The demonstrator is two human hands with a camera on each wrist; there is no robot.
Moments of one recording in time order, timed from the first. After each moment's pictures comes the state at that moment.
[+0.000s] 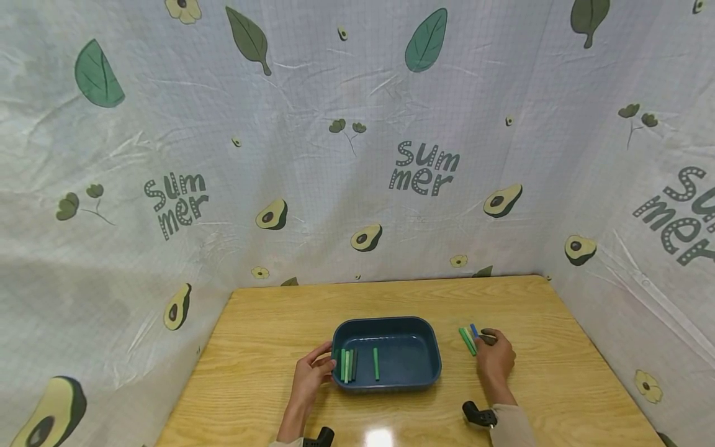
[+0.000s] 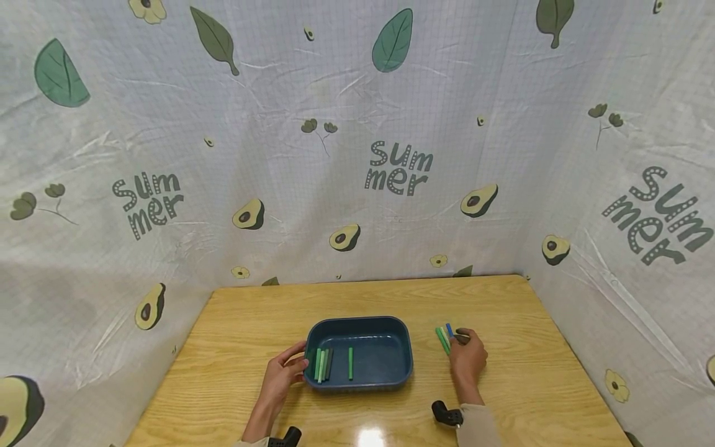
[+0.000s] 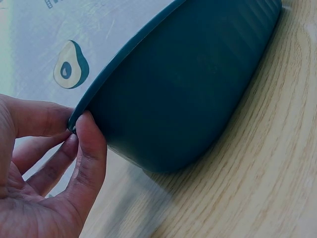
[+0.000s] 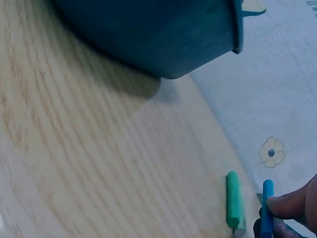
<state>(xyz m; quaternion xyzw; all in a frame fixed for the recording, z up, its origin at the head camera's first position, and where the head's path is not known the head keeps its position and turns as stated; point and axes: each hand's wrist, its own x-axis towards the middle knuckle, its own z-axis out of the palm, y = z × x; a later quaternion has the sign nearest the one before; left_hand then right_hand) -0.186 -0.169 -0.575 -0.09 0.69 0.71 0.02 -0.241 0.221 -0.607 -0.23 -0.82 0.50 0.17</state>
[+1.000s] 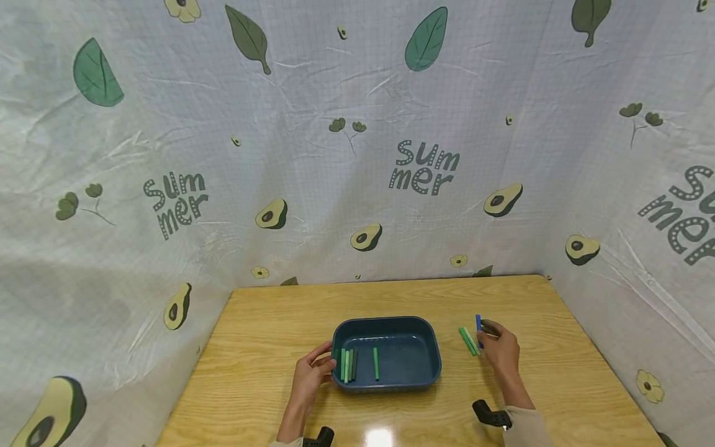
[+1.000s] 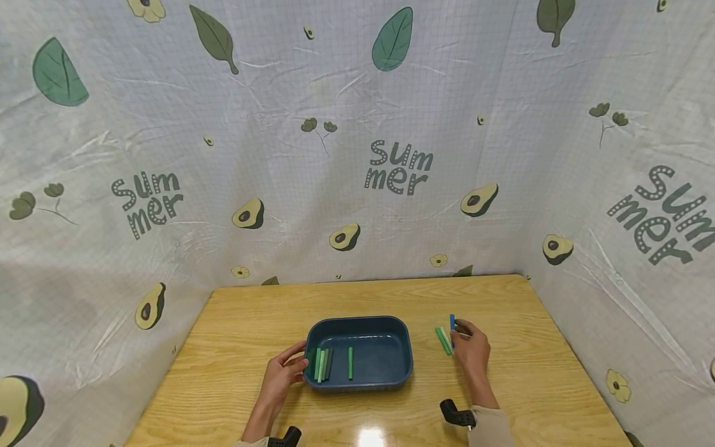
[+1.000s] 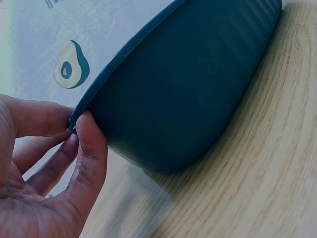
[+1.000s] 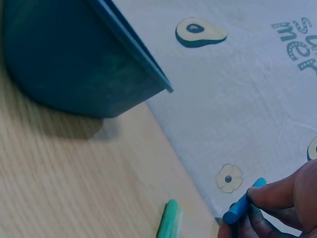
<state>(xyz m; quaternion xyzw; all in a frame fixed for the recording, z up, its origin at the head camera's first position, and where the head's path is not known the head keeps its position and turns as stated) -0.187 -0.170 -0.577 -0.10 0.70 0.71 0.02 -0.229 0.231 -0.566 -0.16 -0.83 0.54 0.08</state>
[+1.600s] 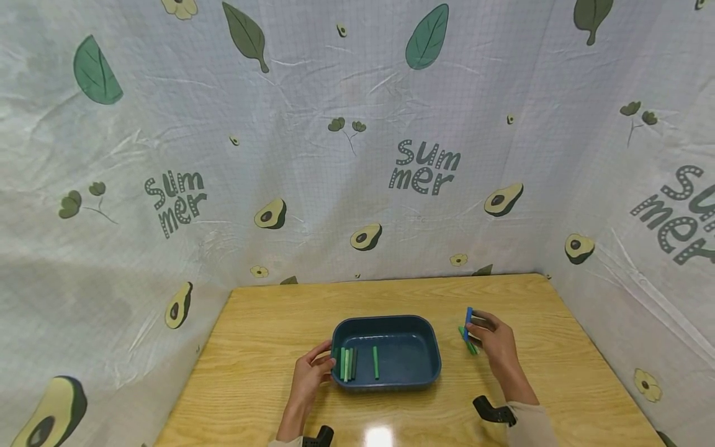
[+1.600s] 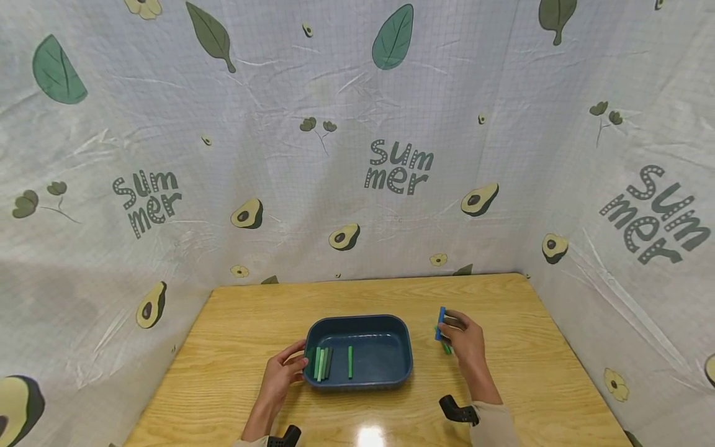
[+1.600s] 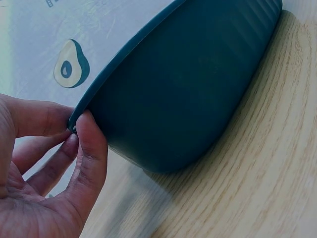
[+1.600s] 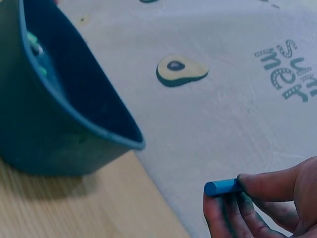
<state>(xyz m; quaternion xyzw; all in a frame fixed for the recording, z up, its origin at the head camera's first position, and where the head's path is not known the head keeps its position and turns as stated) -0.186 -0.167 -0.571 -0.10 0.70 0.71 0.01 -0.235 0.226 -0.538 -0.11 -0.74 0.66 0.00</state>
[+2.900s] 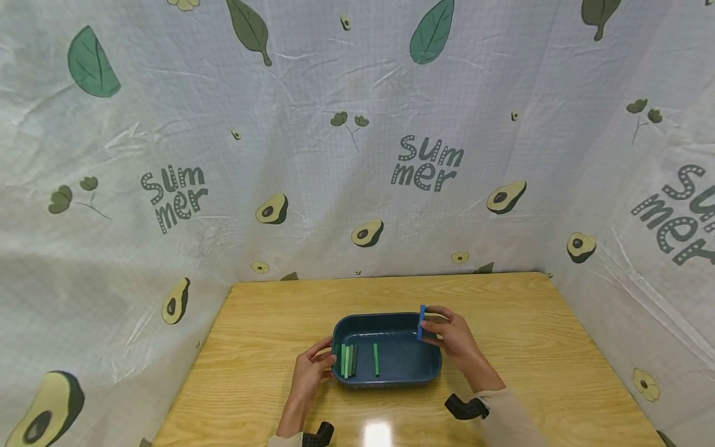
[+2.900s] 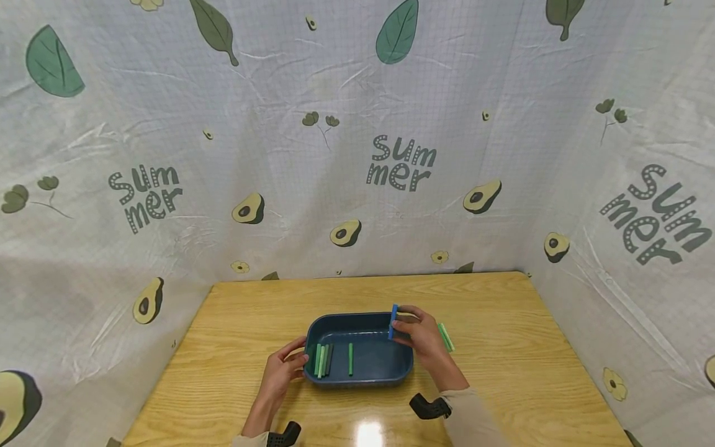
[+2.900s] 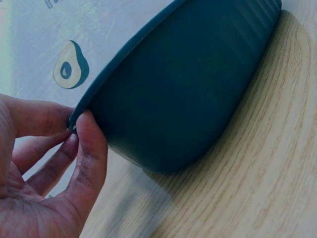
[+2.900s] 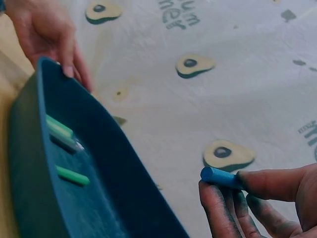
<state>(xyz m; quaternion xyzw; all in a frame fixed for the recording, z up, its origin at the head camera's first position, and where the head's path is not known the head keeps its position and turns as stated) -0.175 -0.164 -0.541 -0.10 0.70 0.71 0.03 -0.239 0.151 -0.521 -0.03 -0.67 0.73 -0.11</state>
